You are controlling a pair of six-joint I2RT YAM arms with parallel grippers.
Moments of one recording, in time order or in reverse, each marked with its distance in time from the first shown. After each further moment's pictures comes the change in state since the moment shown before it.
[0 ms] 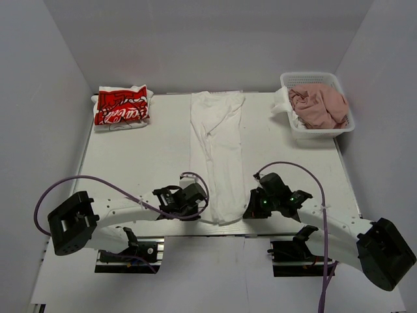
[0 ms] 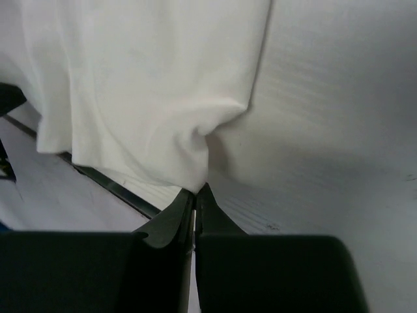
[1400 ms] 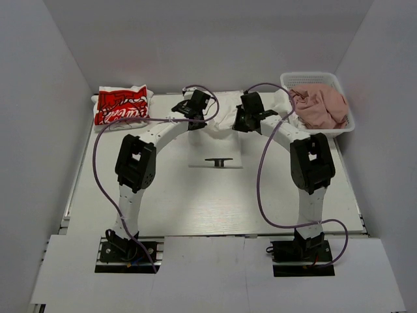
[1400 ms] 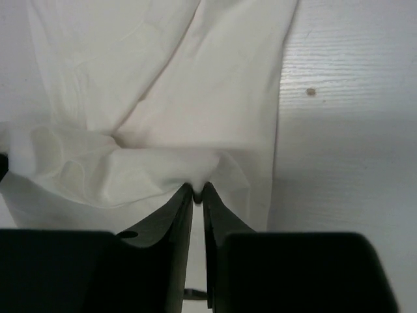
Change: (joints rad) left arm 0.557 0.830 1.178 -0.129 -0.202 0.428; right arm -0.278 0.989 1.199 0.007 0.325 -0.194
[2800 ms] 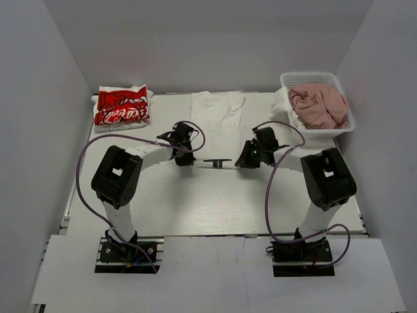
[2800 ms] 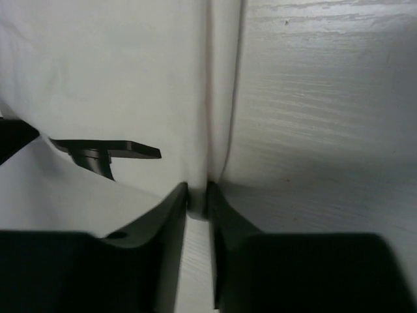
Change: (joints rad) left arm 0.032 -0.272 -0.632 0.193 0.331 -0.047; right arm -0.041 -0.229 -0.618 0.270 -0.319 0.100
